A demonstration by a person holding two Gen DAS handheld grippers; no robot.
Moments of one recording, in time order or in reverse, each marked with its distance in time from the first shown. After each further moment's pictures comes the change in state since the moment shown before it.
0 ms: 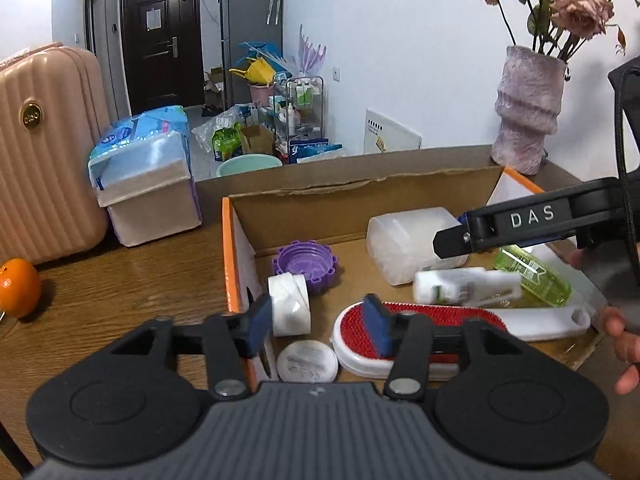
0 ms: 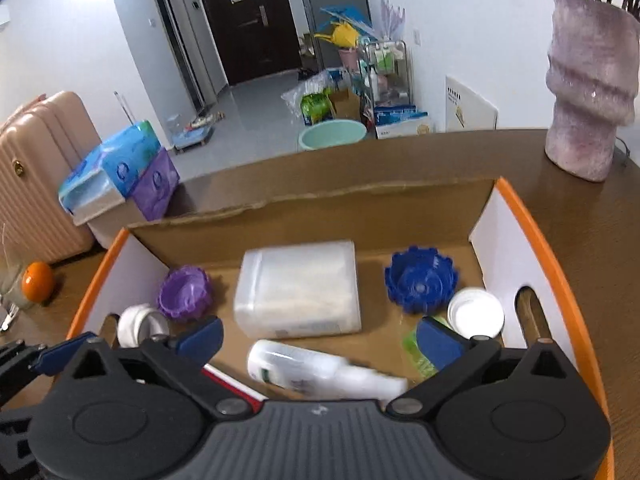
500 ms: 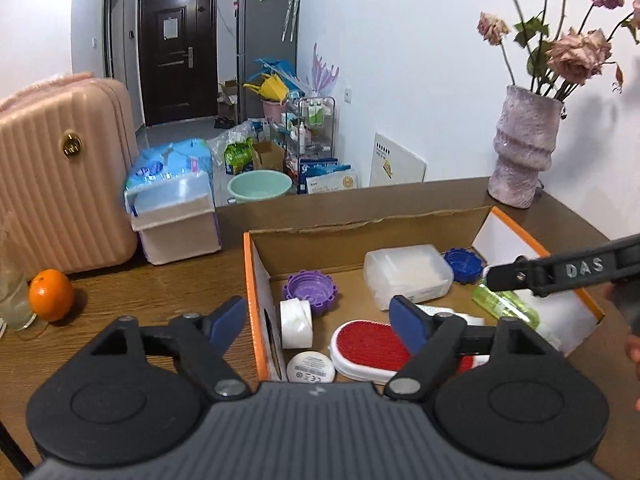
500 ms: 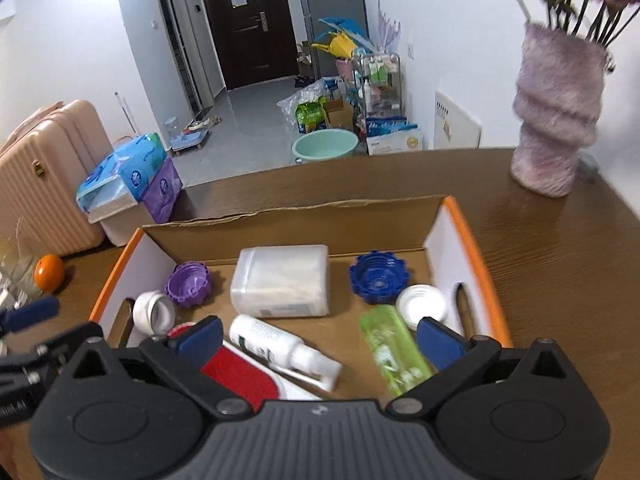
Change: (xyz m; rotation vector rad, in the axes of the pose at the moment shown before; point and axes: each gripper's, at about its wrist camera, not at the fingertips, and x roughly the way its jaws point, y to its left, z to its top) left arm -0.059 -0.006 0.021 -0.043 -0.049 0.028; right arm -0.068 -0.013 -0.005 -0.049 -0.023 -0.038
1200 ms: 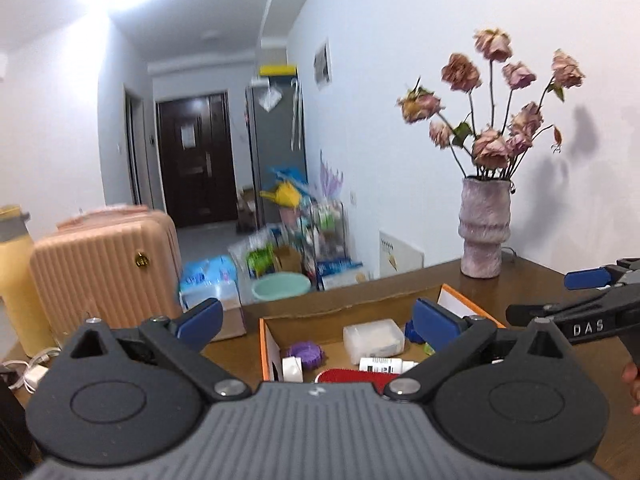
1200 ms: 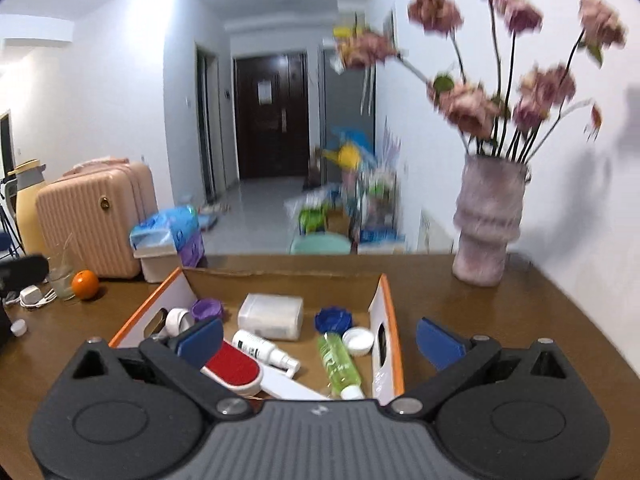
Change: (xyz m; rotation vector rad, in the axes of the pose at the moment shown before) left arm -0.164 -0.062 -0.030 0.083 -0.337 0.089; right arm -0.152 -0.019 -0.083 -0.134 -0.372 -0.022
